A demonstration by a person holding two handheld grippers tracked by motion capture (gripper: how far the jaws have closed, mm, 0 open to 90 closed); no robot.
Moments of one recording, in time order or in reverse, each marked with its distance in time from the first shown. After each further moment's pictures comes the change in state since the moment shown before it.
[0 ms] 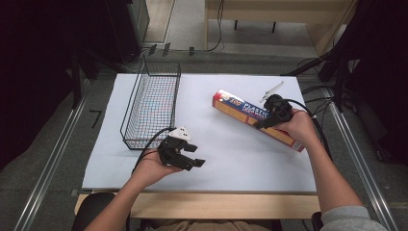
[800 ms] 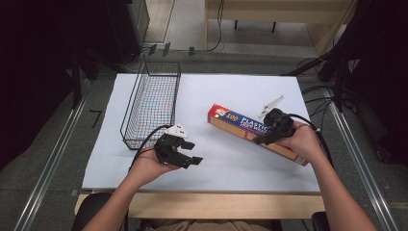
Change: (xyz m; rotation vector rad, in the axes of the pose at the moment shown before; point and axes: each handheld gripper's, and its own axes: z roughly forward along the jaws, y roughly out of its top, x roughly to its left) left arm 0.003 0.002 -0.012 -0.008 0.013 -0.005; right arm 0.052 -0.020 -0.012 0.016 0.033 -0.072
